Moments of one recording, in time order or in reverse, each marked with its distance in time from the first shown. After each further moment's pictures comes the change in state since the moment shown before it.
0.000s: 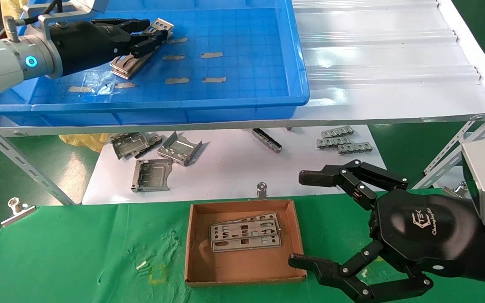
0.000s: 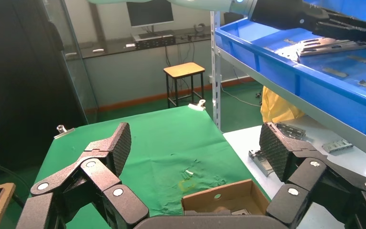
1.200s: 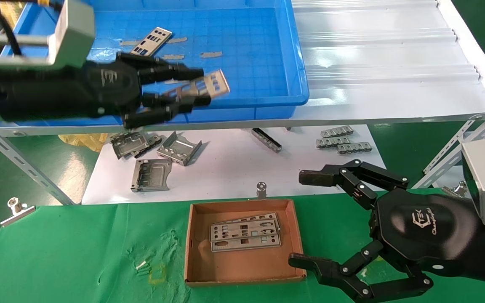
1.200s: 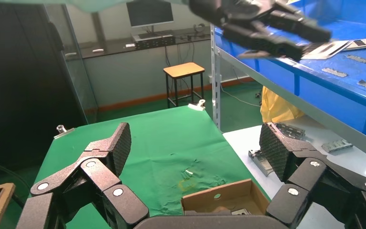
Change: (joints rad) left arm 0.126 -0.206 0.068 -0.334 -0.122 0.728 0.047; right arm 0.000 0.000 0.000 0.000 0.000 0.000 0.000
